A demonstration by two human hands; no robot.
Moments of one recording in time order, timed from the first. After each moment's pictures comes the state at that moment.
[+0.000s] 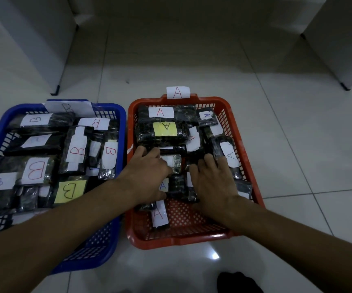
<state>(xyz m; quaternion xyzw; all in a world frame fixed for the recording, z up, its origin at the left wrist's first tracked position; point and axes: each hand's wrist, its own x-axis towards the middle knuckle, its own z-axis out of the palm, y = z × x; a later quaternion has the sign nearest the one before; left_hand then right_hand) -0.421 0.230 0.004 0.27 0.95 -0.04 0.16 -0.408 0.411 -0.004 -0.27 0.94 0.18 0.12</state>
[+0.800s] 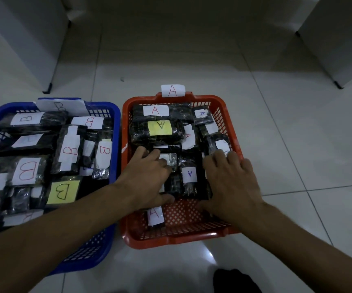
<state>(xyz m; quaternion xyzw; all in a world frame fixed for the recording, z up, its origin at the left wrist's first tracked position) -0.415 0.238 0.001 0.29 0.95 -0.06 0.11 -0.397 0.435 0.038 -0.17 0.97 0.08 0.13</state>
